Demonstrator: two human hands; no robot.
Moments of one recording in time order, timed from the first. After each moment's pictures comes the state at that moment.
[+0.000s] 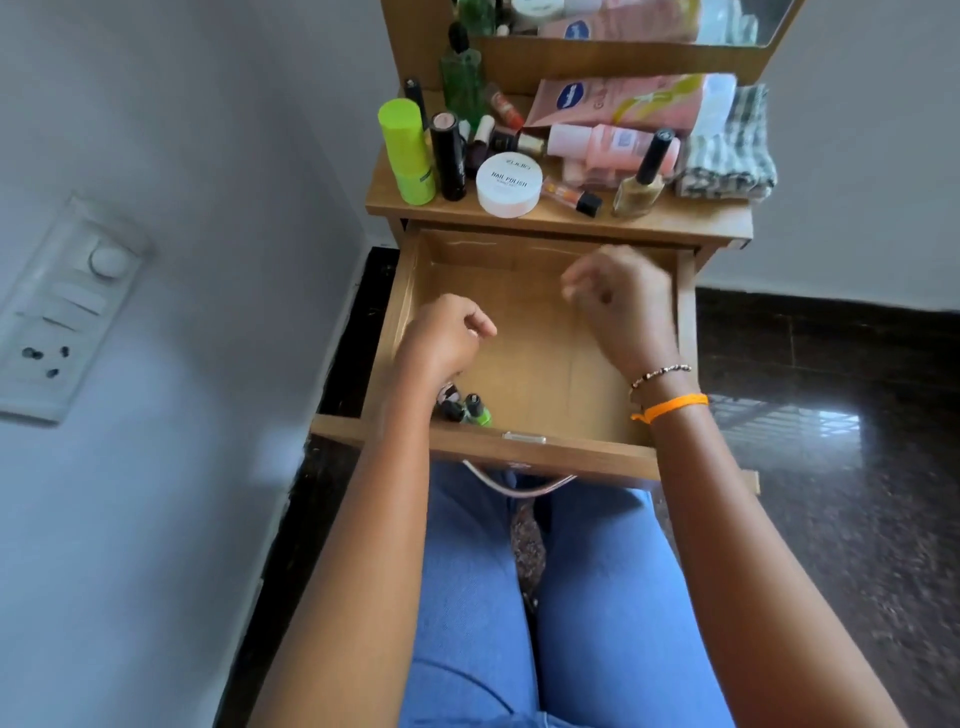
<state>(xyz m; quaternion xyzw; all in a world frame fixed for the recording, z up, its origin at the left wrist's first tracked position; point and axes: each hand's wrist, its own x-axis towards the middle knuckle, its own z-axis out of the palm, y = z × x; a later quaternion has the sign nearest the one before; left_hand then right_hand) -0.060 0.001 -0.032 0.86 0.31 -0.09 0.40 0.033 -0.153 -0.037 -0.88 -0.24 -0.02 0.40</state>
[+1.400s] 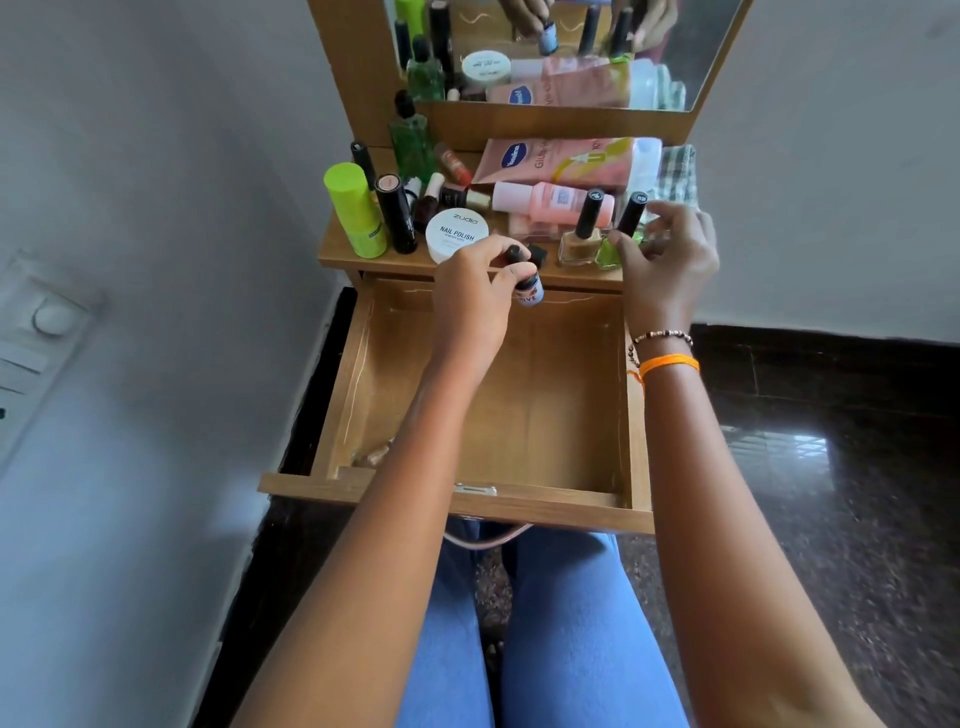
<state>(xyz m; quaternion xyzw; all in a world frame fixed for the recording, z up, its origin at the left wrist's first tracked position) 0.015 -0.049 0.007 0.82 0.23 0.18 0.50 0.113 -0.177 -0.018 -0.85 -0.04 -0.18 0.50</state>
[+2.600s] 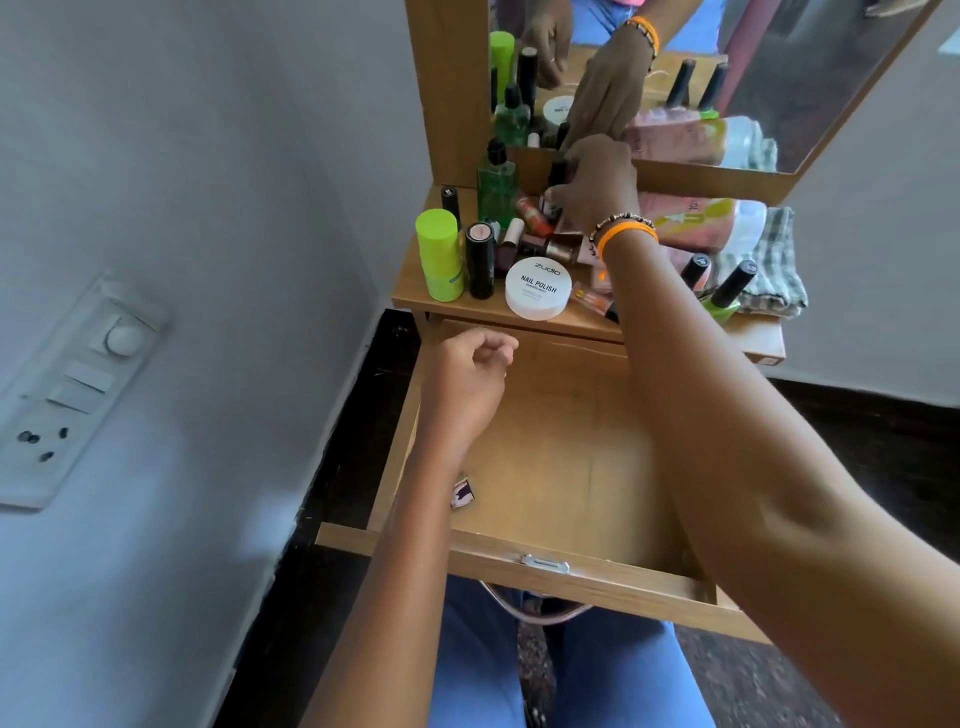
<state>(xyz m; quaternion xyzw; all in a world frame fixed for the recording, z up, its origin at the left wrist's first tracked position) -0.026 0.016 -0.017 0.78 0.32 0.12 0.53 0.185 -0.016 0.030 -0.94 -0.21 0.00 0.29</state>
